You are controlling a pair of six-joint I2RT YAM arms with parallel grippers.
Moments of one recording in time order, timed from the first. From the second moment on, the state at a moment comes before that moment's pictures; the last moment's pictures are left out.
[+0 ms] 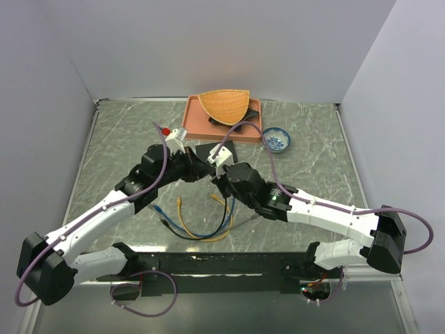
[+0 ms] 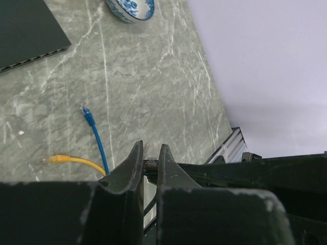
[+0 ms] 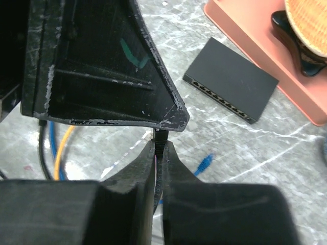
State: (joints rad) left arm -0.63 1.11 0.81 0.00 0.25 -0.76; right arm 1.09 1.26 0.98 -0.16 0.35 0.04
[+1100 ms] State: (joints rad) left arm -0.63 0.77 0.68 0.24 0.41 -0.68; right arm 0.65 1.23 0.86 0.36 -0.95 0.55
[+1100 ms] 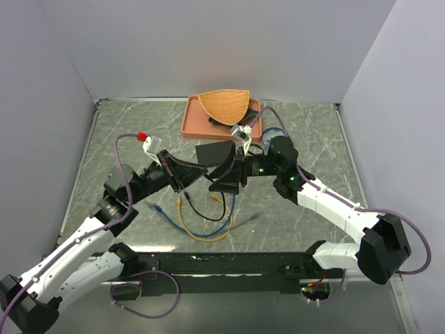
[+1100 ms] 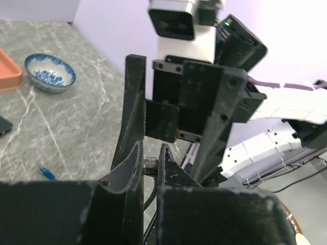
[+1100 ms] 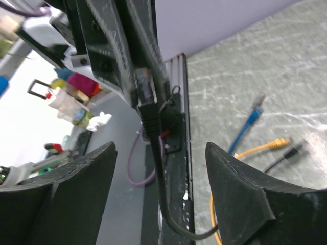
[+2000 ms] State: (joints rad) left arm -0.63 0.78 0.68 0.28 0.45 -0.67; right arm 0.64 1.26 0.86 0.53 -0.97 0.70
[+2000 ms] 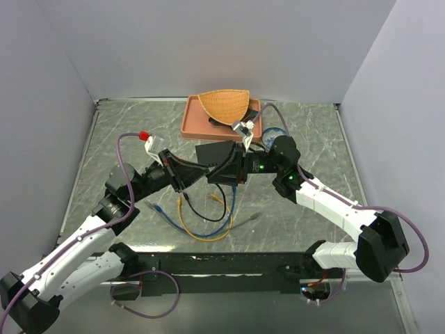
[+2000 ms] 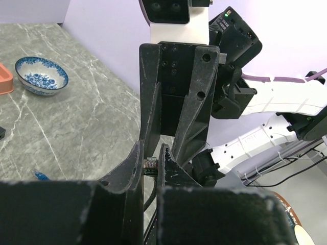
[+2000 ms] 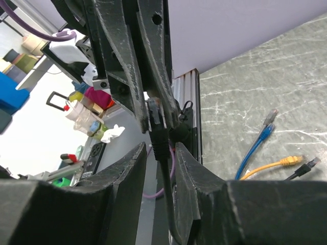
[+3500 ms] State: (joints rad) left arm -0.63 0.64 0.62 0.20 0.07 -0.65; right arm 0.63 0.69 1.04 -0.24 -0.22 0.24
